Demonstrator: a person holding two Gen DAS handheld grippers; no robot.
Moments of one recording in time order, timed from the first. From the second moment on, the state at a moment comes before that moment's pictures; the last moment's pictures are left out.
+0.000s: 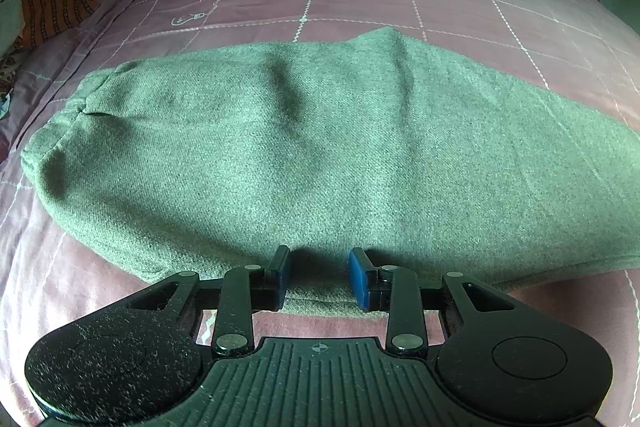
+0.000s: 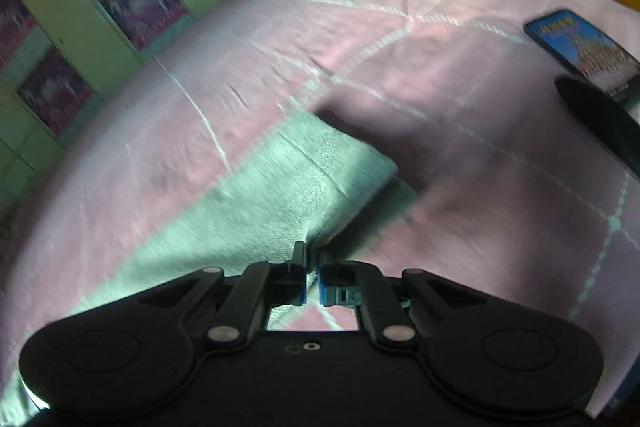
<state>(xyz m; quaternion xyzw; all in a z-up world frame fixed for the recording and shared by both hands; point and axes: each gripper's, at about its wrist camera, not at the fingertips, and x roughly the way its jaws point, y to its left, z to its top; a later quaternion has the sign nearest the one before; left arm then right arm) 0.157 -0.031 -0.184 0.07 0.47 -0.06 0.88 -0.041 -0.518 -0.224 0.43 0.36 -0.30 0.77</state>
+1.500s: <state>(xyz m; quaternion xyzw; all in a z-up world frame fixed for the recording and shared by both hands) 0.237 -0.053 -0.201 0.10 0.45 -0.04 0.89 0.135 -0.348 -0.226 0.13 0.47 -0.09 0.87</state>
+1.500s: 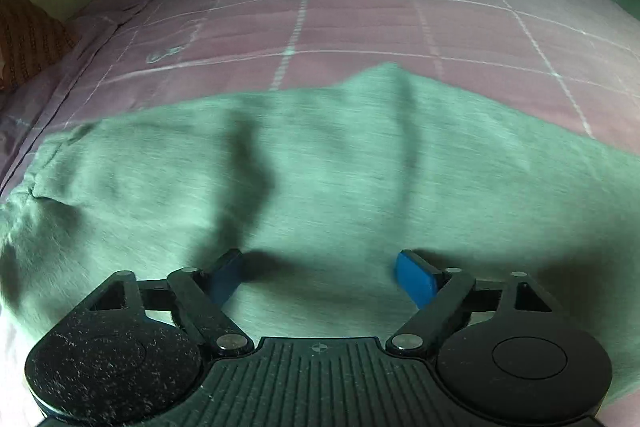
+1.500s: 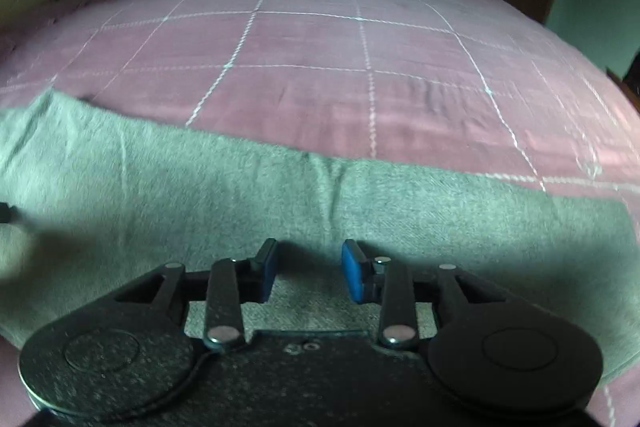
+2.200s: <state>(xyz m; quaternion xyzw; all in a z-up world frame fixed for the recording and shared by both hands) 0.305 -0.096 -0.206 0.10 0.45 -0.05 0.89 0.216 -0.283 -0.214 0.08 0.46 -0.06 0.88</state>
